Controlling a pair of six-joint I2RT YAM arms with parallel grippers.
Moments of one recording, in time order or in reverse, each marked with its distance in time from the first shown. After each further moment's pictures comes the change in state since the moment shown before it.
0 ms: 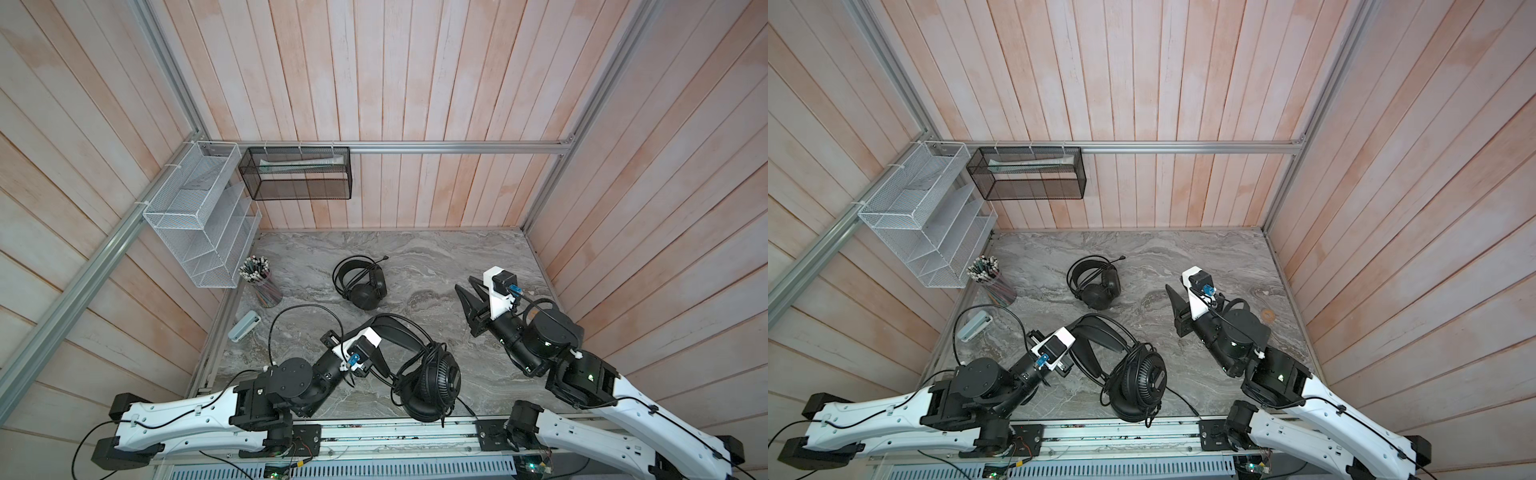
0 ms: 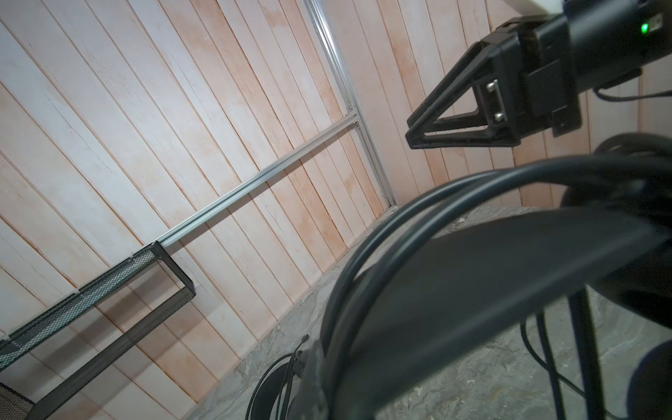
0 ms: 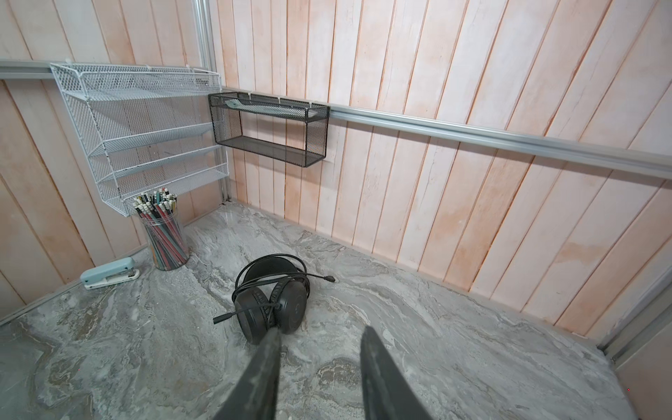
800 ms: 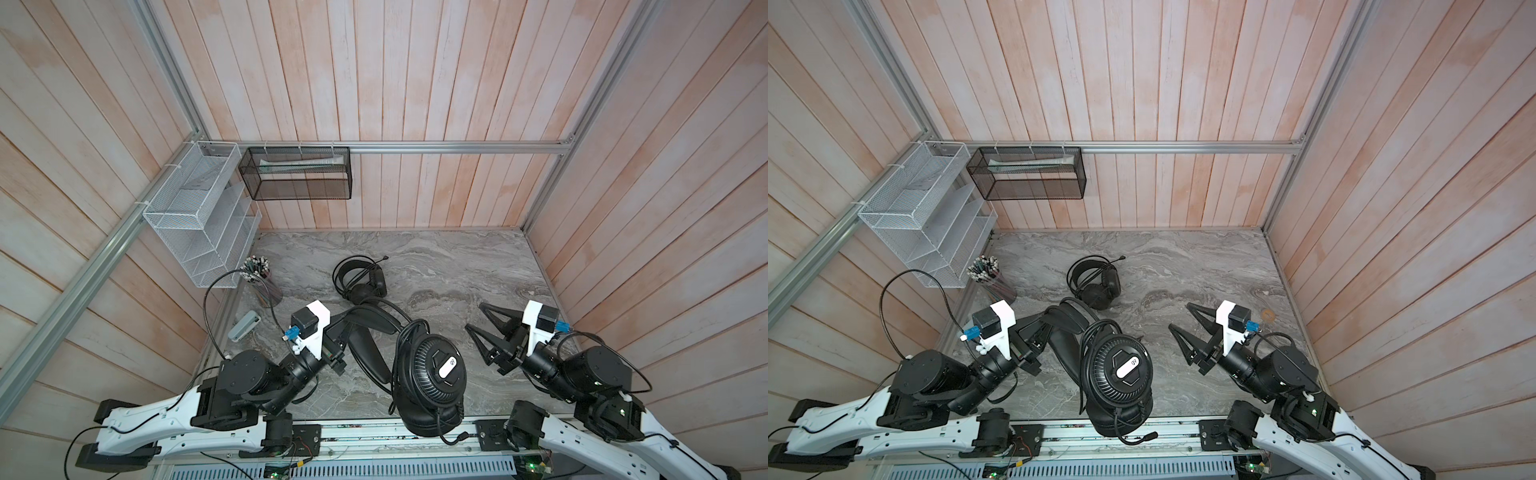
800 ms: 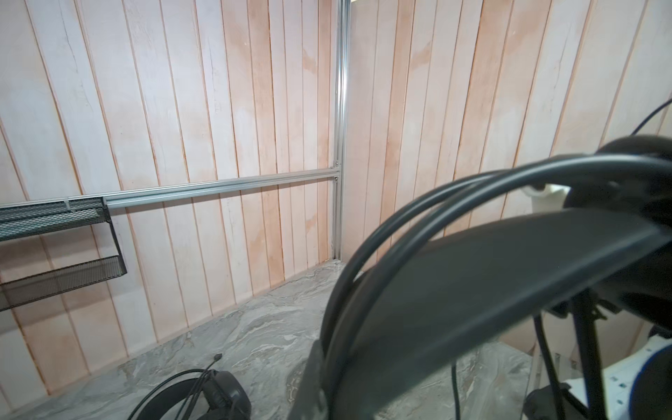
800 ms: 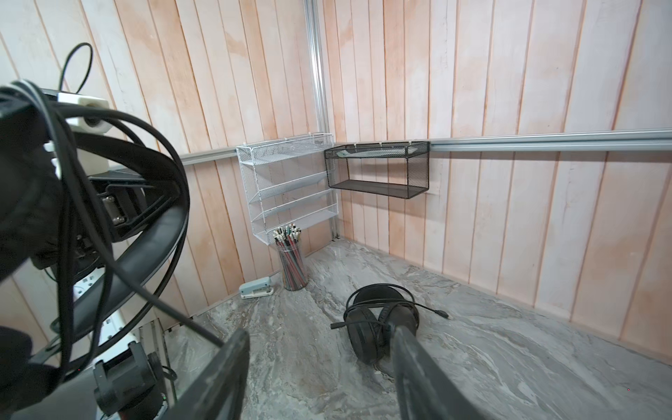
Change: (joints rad) left arm 0.000 -0.073 0.163 -0.126 0.087 -0.421; right arm -0.001 -0.320 -0.223 0.068 -0.372 0.177
